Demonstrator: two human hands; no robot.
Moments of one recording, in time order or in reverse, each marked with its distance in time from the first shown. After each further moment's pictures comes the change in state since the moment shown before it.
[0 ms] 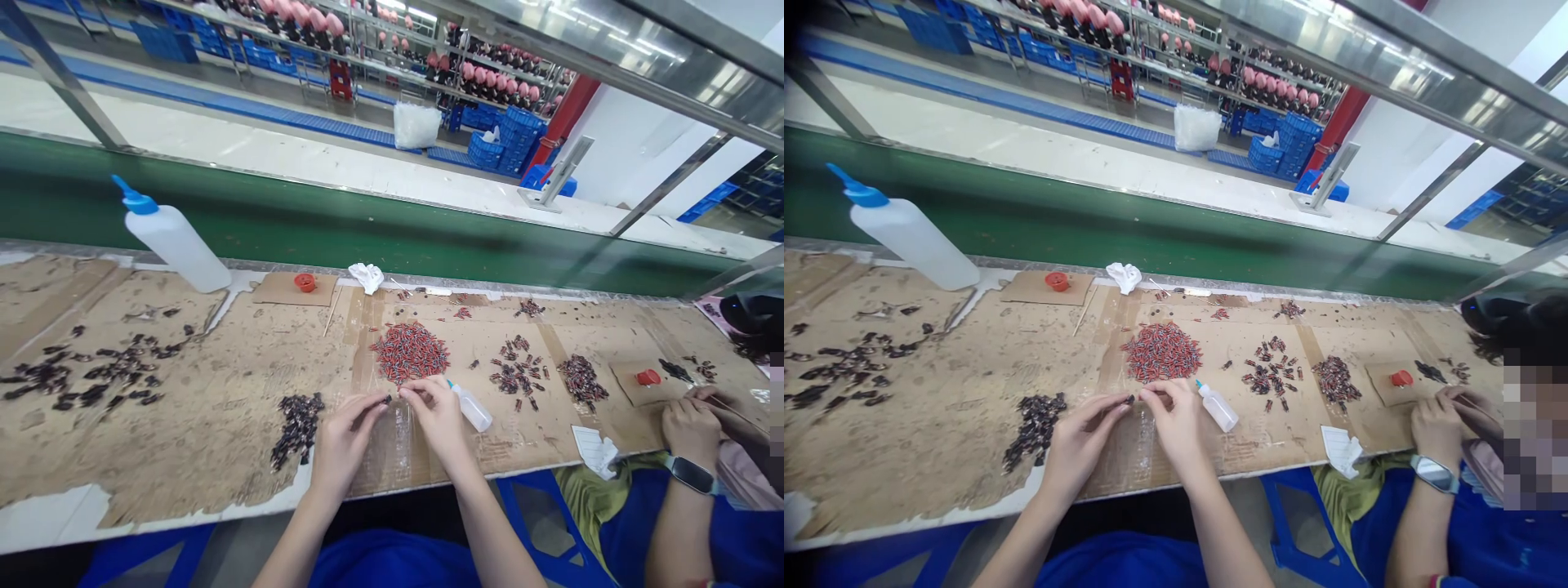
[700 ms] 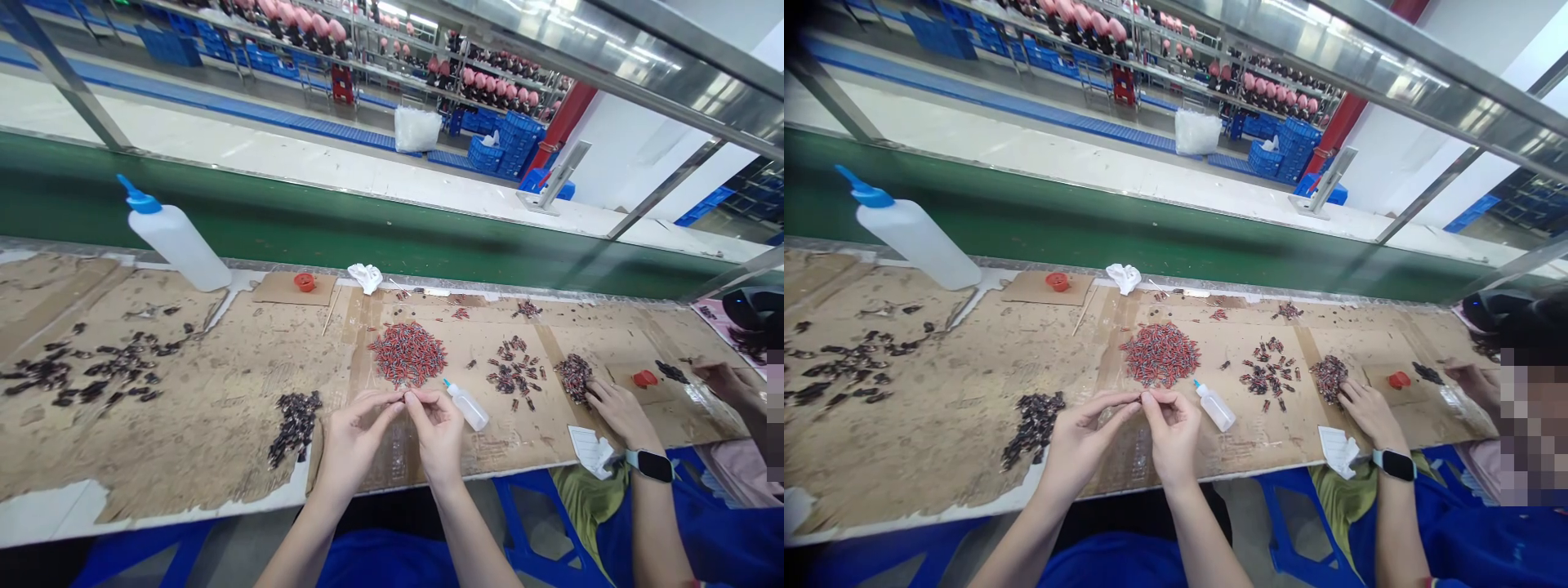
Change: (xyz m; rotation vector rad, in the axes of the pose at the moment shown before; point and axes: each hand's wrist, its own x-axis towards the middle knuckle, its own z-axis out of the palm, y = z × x) left_hand 0.009 0.041 0.008 -0.272 0.016 -0.135; right_hand -0.024 -0.015 0.021 0.670 0.317 0.189
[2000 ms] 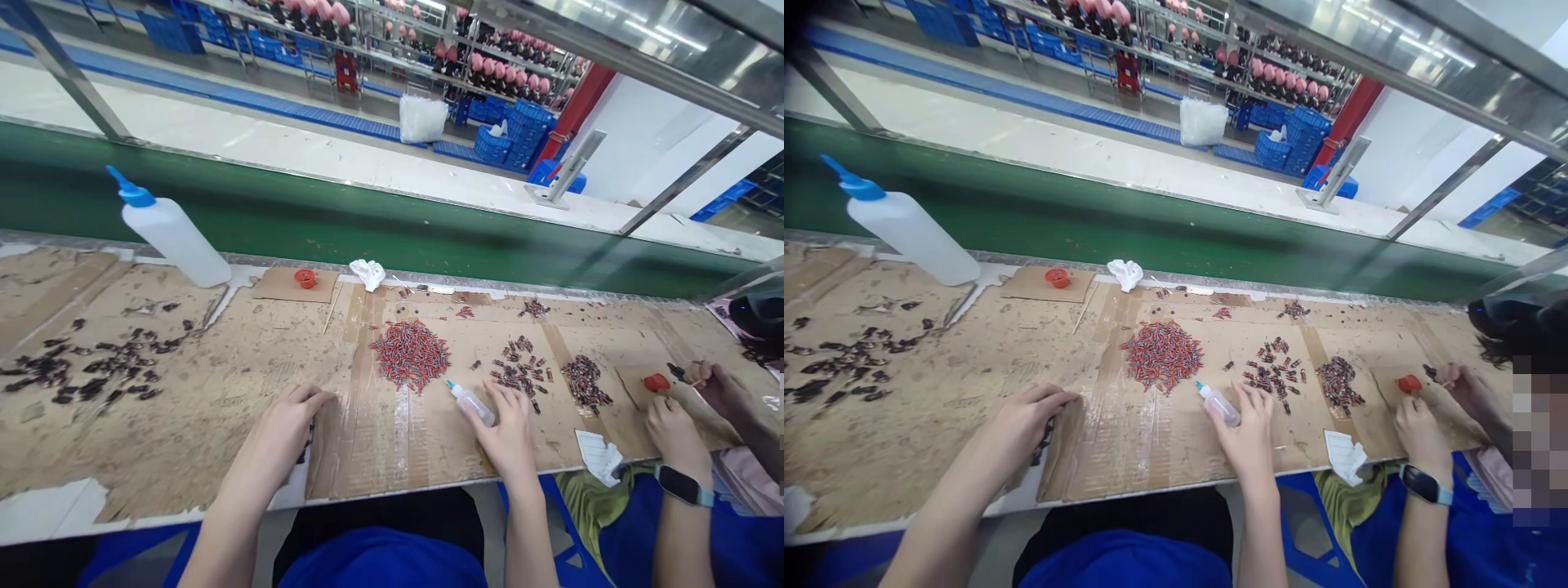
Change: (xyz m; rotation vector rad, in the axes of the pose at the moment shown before) left_hand 0.014 -0.048 -0.108 0.884 -0.306 0.228; right_hand 0.043 -0.015 -0.119 -1.130 0.002 -0.487
